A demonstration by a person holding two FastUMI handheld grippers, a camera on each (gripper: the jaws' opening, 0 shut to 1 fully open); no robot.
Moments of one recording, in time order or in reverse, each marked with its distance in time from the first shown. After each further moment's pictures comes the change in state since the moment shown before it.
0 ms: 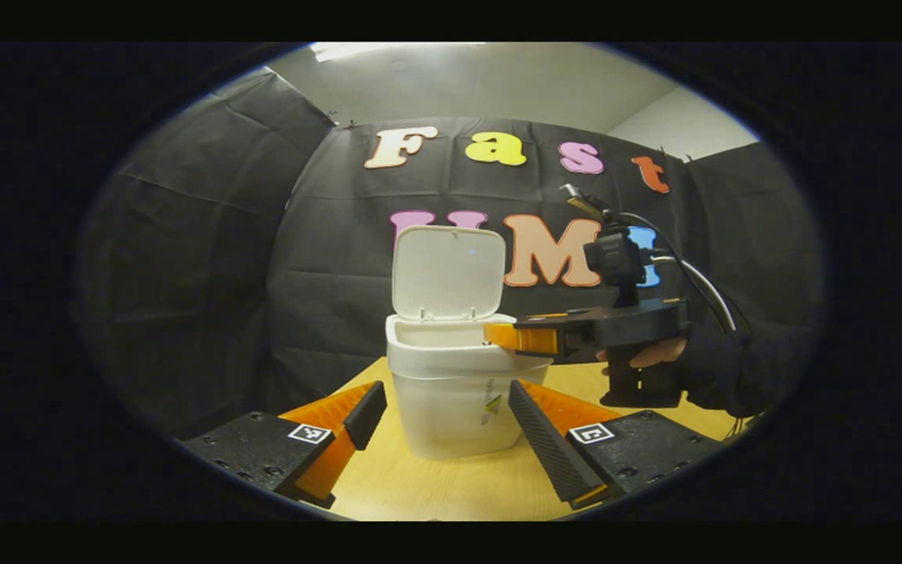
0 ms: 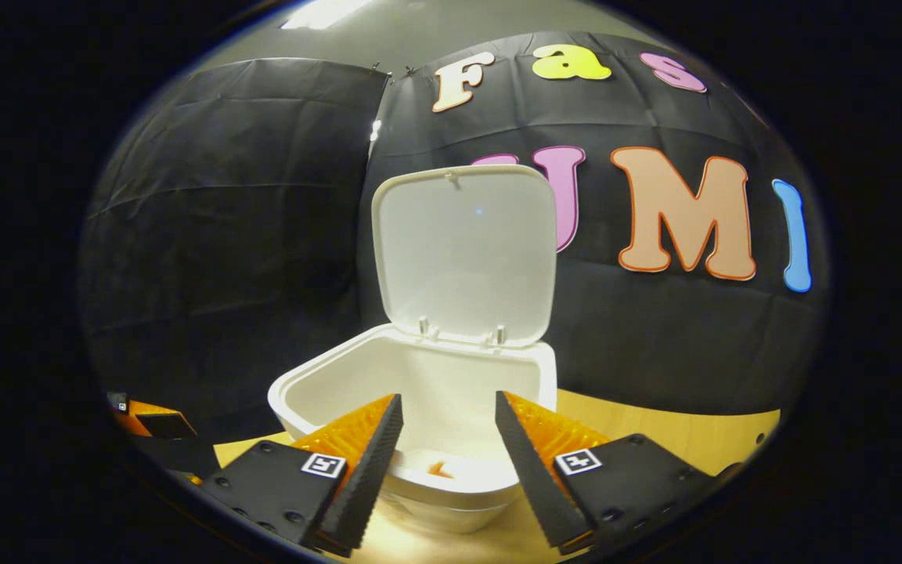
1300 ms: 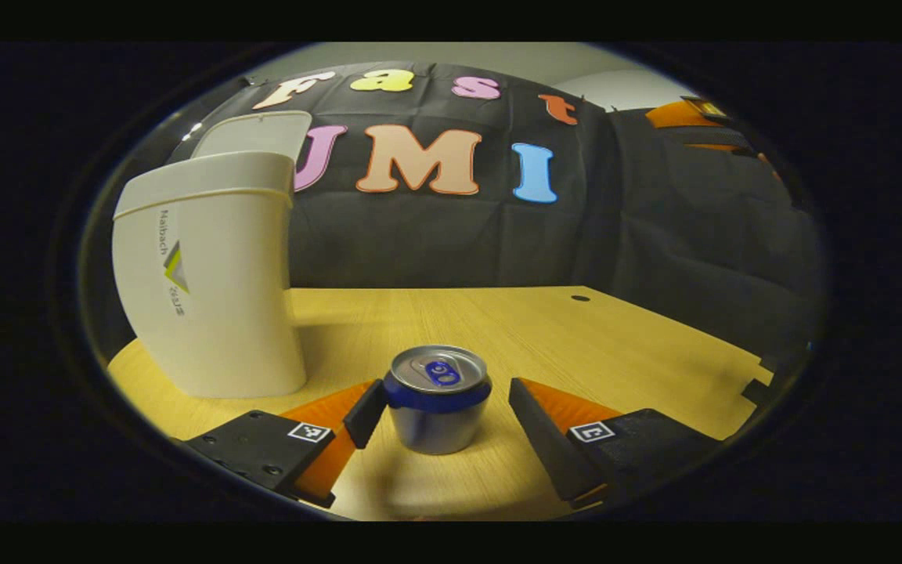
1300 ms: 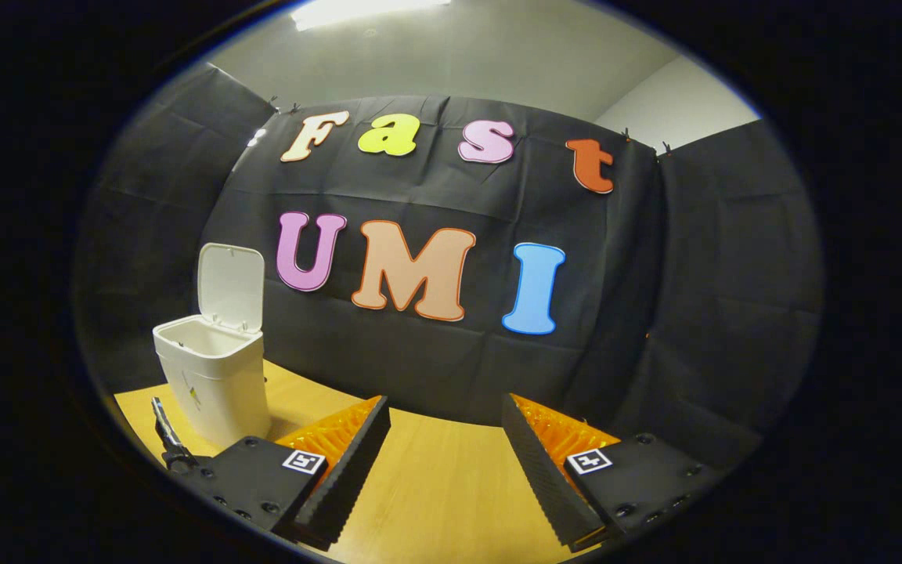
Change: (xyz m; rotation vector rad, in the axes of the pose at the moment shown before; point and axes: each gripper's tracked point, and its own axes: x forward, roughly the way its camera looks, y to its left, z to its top) left arm 0.066 -0.240 -0.207 0.028 0.226 -0.311; right arm -0.378 -0.258 -0.026 -0.037 -0.117 -0.678
